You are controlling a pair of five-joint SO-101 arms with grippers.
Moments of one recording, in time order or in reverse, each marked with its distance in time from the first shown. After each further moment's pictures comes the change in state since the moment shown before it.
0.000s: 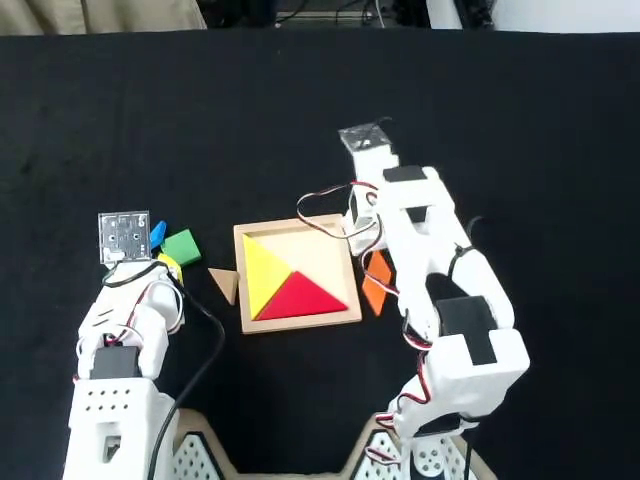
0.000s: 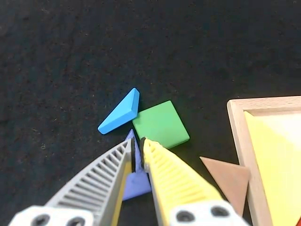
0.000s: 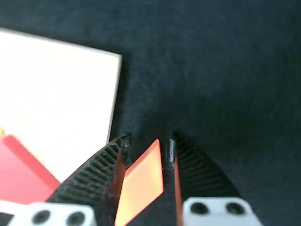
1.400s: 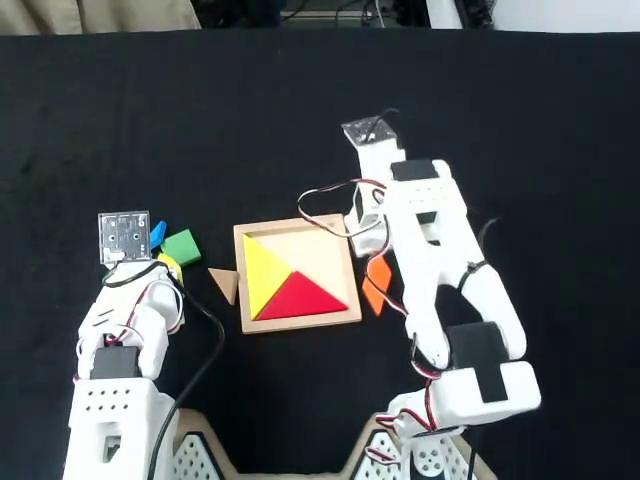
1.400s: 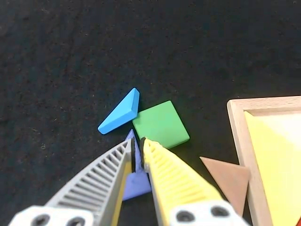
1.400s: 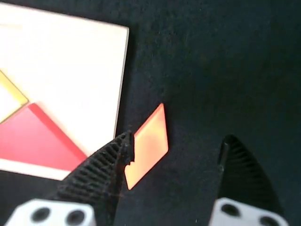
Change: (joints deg) left arm 0.0 0.0 0.0 0.0 0.0; right arm 0.1 -9.7 0.8 10.3 -5.8
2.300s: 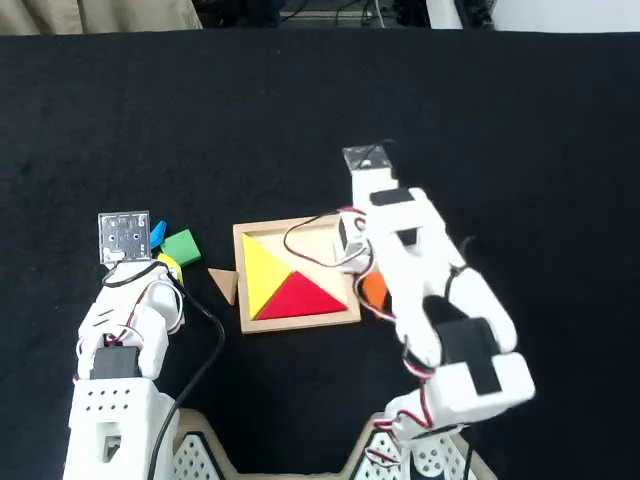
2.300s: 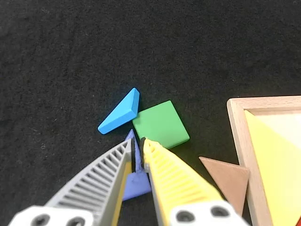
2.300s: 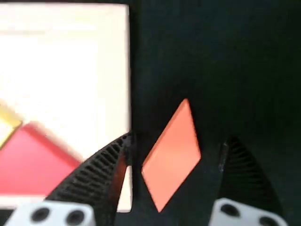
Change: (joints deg) left arm 0.0 0.0 0.0 0.0 0.0; right arm -3.8 4.4 9.9 -12.3 -15.2
